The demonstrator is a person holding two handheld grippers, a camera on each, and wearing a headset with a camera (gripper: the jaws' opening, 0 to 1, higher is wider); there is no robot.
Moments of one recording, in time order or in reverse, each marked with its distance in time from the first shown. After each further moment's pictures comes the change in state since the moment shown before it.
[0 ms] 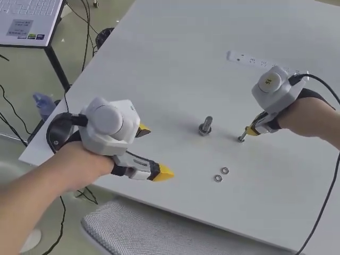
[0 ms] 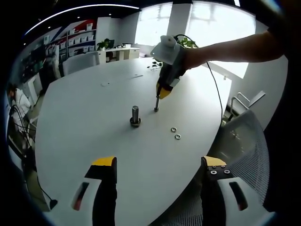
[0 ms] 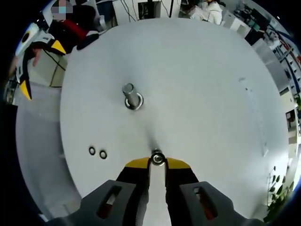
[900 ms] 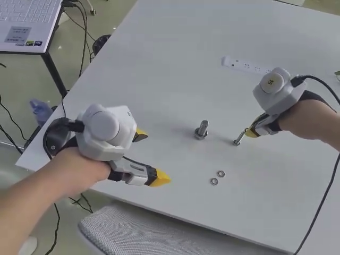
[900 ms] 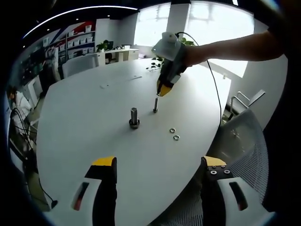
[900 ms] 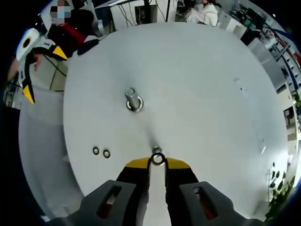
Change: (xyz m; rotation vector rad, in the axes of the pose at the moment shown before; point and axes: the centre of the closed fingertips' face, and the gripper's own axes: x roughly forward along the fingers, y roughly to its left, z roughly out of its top) left arm -0.005 -0.003 0.001 0.018 -0.006 0.006; right arm -0.019 0.005 0.002 0.024 -0.030 -0.009
